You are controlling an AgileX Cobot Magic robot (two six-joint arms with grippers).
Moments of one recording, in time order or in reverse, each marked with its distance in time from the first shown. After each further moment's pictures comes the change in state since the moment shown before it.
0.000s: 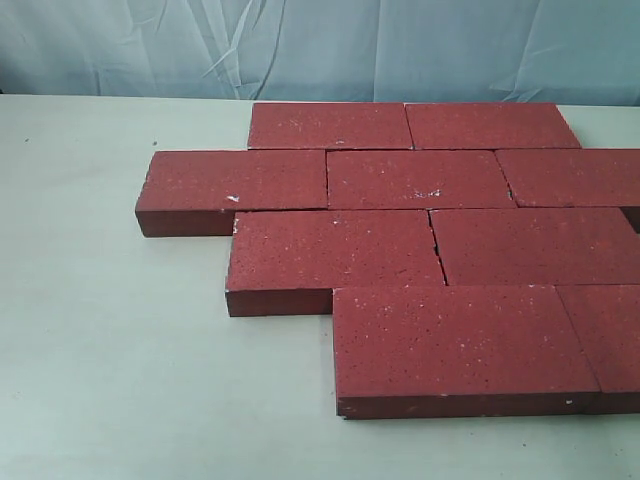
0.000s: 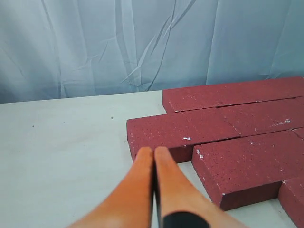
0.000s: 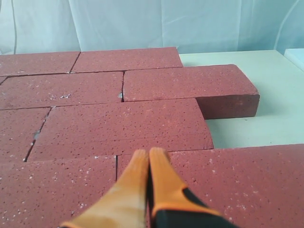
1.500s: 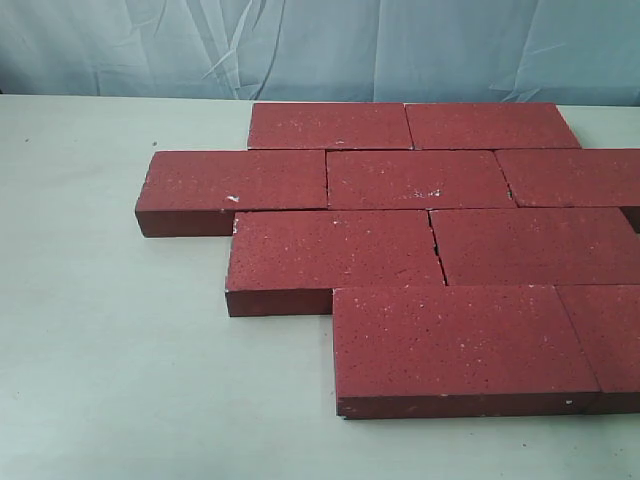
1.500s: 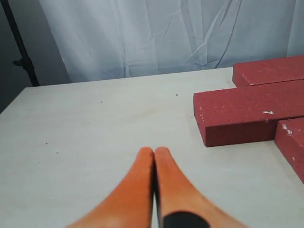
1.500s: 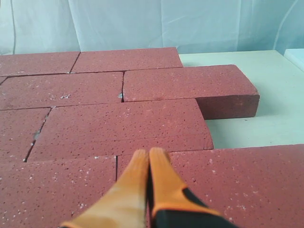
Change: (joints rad) left arm 0.121 -0.119 0.260 0.158 -0.158 0.002; right arm 0.000 0.000 0.000 0.000 0.000 0.000
